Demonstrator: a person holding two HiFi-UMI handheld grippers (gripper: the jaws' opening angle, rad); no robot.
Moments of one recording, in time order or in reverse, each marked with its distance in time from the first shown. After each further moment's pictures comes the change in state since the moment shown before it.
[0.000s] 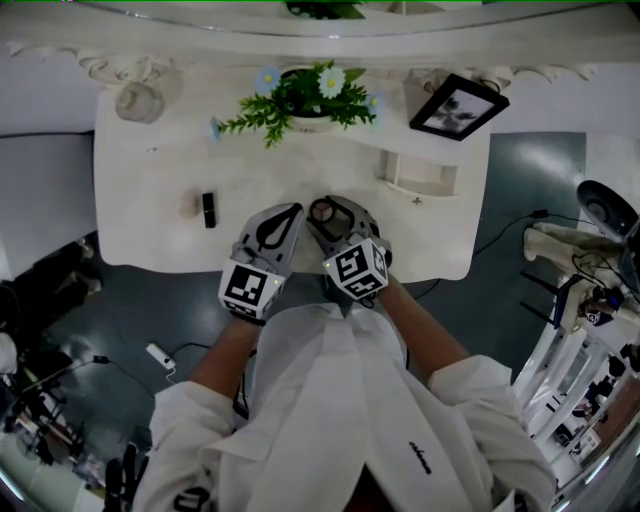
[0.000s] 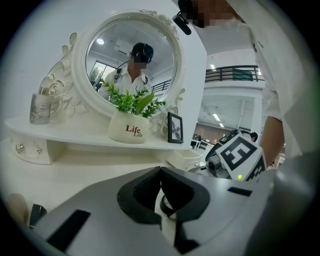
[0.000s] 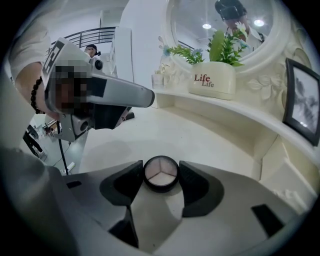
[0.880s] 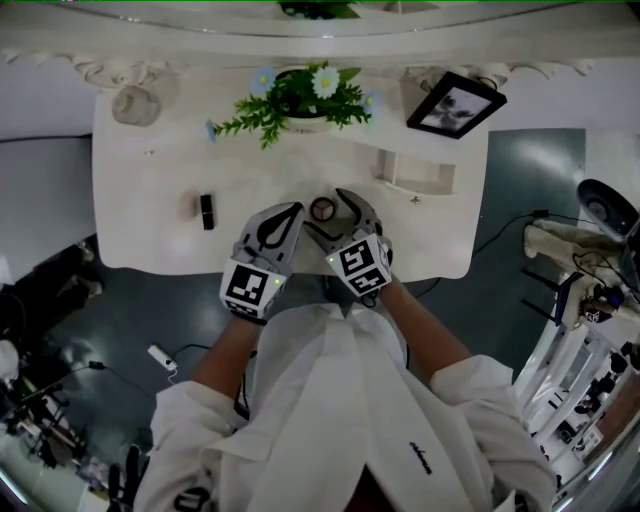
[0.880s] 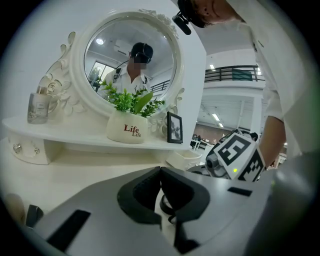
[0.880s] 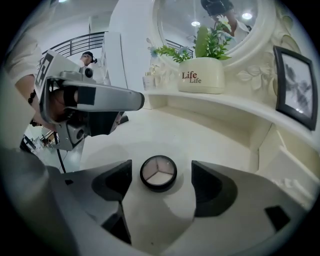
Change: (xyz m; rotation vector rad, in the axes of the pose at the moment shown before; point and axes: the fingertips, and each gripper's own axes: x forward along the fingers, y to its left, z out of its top) left arm 0.006 -0.003 0.001 -0.005 -0.005 -0.002; right arm -0.003 -0.012 -0.004 0.107 0.000 -0.006
